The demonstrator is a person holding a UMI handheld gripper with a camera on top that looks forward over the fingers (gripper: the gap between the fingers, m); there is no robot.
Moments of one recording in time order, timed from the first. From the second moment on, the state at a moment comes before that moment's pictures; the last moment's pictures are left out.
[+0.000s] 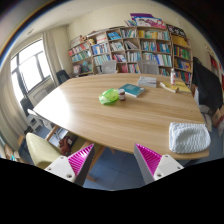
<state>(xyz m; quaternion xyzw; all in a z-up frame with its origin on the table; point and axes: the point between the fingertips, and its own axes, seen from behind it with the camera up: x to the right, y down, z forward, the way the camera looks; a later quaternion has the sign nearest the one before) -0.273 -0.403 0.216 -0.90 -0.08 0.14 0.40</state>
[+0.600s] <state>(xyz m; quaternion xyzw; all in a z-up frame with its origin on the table) -0.048 -0.303 0.090 -0.93 0.02 0.00 0.36</state>
